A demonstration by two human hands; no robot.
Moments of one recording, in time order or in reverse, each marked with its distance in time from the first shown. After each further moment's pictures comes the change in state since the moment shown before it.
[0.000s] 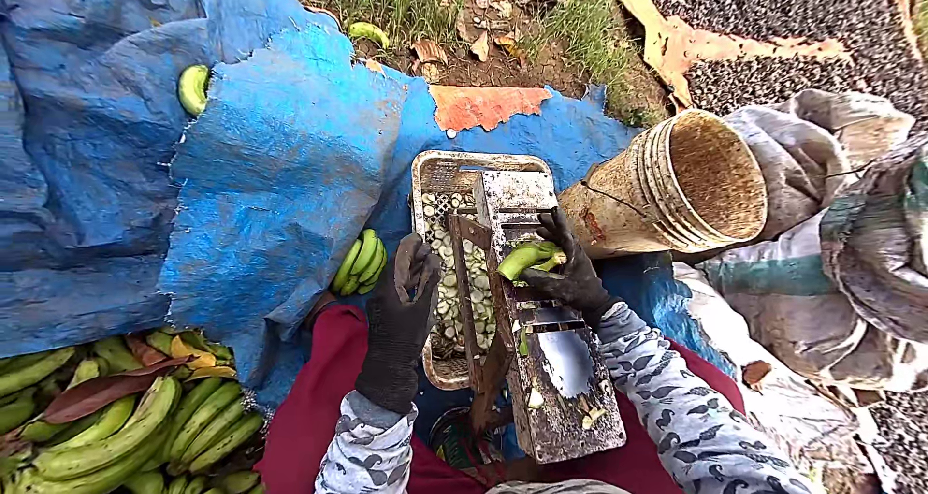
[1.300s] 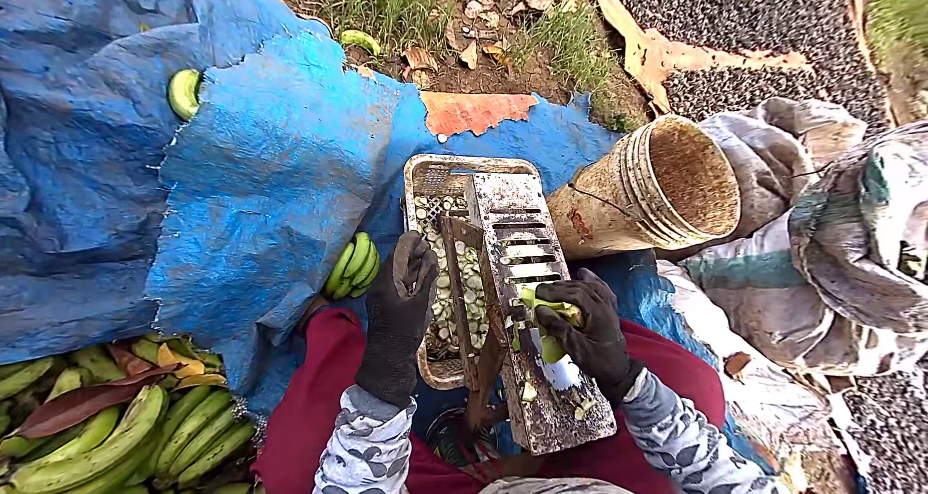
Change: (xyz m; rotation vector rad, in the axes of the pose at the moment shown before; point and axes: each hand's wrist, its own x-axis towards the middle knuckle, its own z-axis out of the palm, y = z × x) left_hand 0.000 0.007 0.001 0.004 -0.015 -0.007; right_hand -0.097 -0.042 0.005 -0.423 0.243 -0.259
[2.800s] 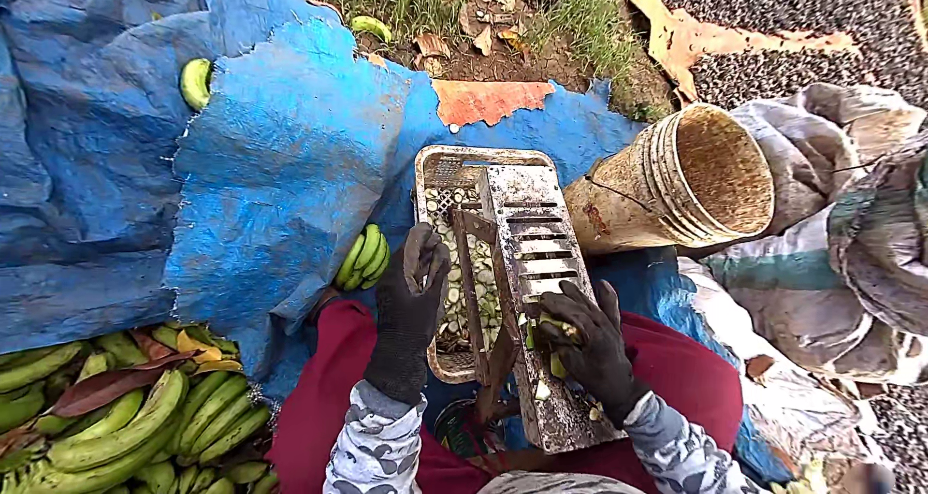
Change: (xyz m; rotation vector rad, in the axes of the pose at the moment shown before) left_hand 0.003 0.002 0.000 0.056 -0.011 -0.005; right_hand -0.023 0.009 0.019 -0.132 -0.042 -0.029
